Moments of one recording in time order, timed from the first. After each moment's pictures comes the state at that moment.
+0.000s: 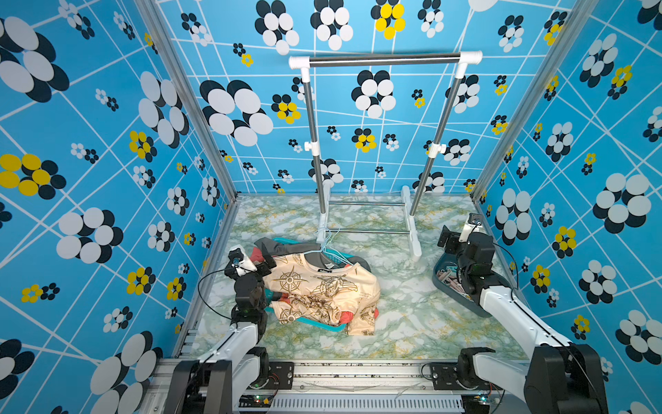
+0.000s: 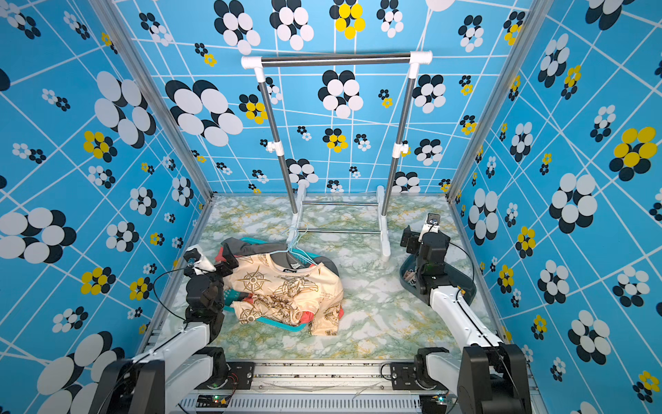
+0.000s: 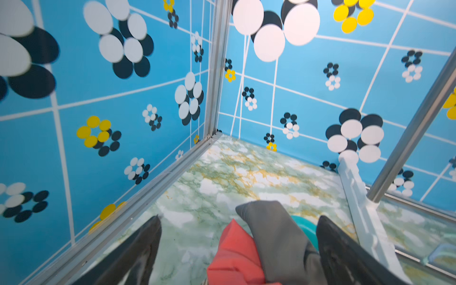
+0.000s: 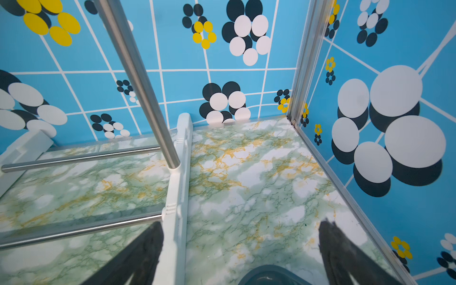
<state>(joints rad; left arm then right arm) 0.00 0.92 0.17 0.81 -0.35 -0.19 0.09 1.13 0.62 0.22 0.31 0.06</state>
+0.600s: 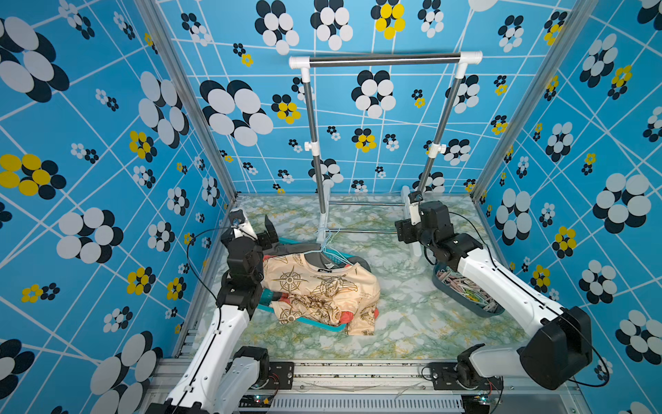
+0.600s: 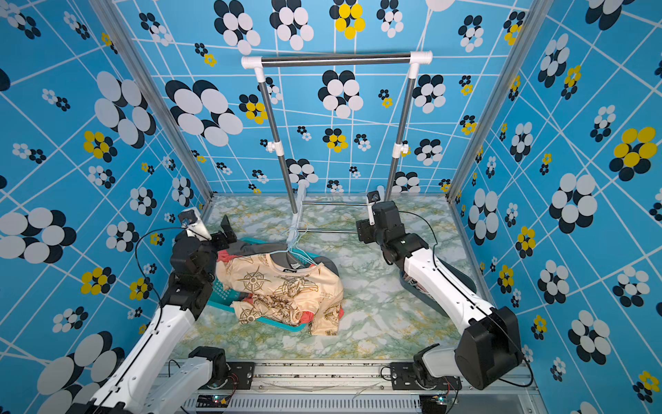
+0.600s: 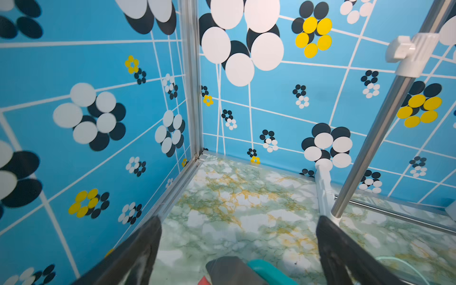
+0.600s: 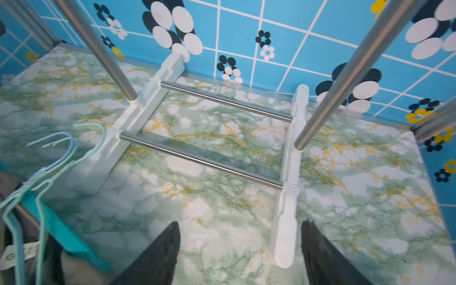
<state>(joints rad) -0.11 0.95 0.77 0.12 -0.33 -0.11 0.47 1.41 1.20 -0.39 0.18 0.03</state>
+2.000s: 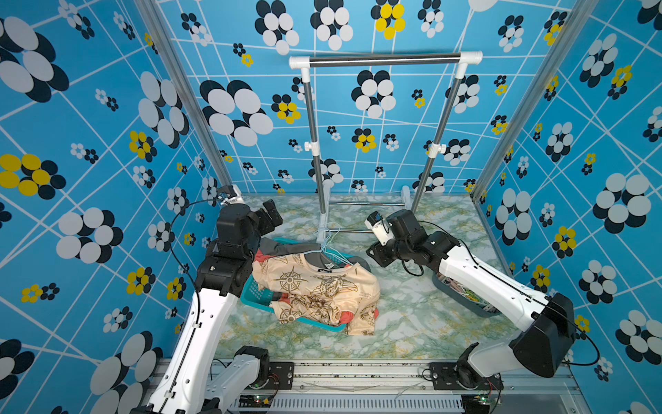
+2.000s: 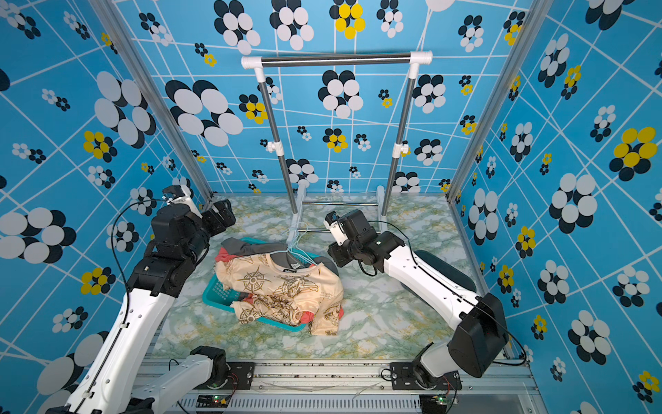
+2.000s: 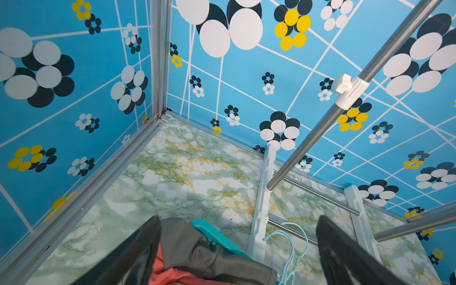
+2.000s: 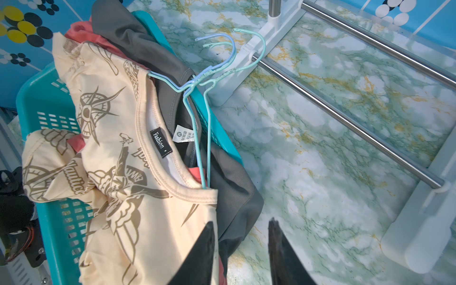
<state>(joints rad) -0.16 1.01 1.21 -0.50 -0.21 -0.45 0.69 1.48 1.31 -0.66 -0.09 0.04</state>
